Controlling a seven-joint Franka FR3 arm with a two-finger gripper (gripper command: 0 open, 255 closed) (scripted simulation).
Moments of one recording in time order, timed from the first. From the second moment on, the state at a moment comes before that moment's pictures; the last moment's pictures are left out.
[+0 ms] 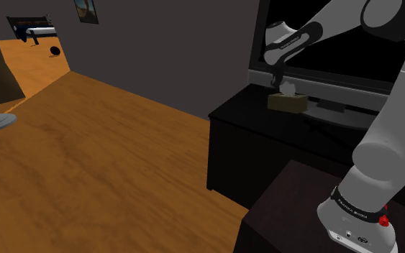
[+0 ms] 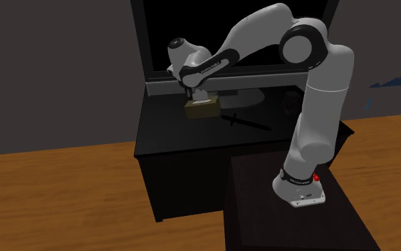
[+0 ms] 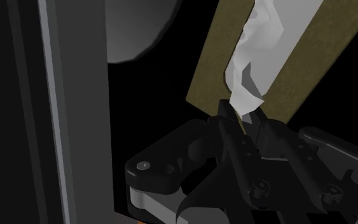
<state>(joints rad) -0.33 0.14 -0.22 -1.97 -0.44 2.17 -0.44</state>
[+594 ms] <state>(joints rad) -0.32 0.10 -0.21 -1.90 -0.42 2.06 -0.48</state>
